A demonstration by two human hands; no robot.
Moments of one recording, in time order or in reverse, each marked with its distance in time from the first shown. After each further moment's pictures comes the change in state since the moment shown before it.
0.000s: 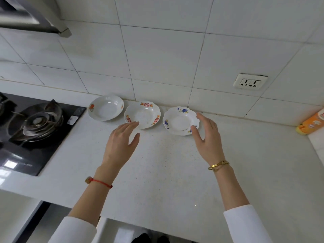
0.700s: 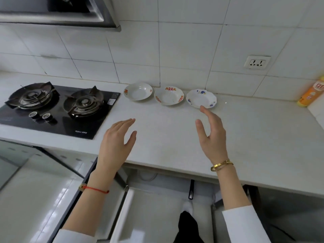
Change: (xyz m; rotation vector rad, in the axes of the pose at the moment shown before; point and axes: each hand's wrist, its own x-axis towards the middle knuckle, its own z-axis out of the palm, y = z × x) left_hand -0.221 -0.081 -0.162 -0.022 0.104 0.039; right_hand -0.211 -0.181 0.035 0.114 0.148 -0.068
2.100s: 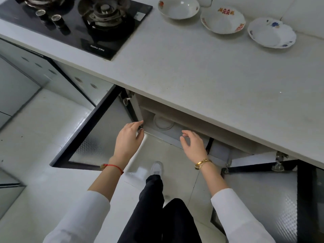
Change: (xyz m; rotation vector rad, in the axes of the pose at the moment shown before) left_hand -0.196 -0.150 0.160 0.074 -0.272 -0.451; right_hand -0.217 0.149 0.202 -0.121 -0.762 0.342
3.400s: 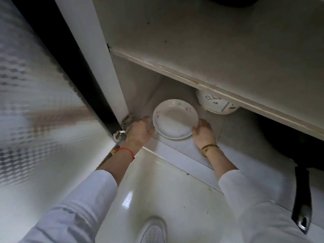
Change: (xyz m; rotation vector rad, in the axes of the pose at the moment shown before) left_hand 0.272 -0.293 0.534 -0.099 -0.116 -0.185; right_hand 0.408 0.353 0.363 -0.181 0.106 0.064
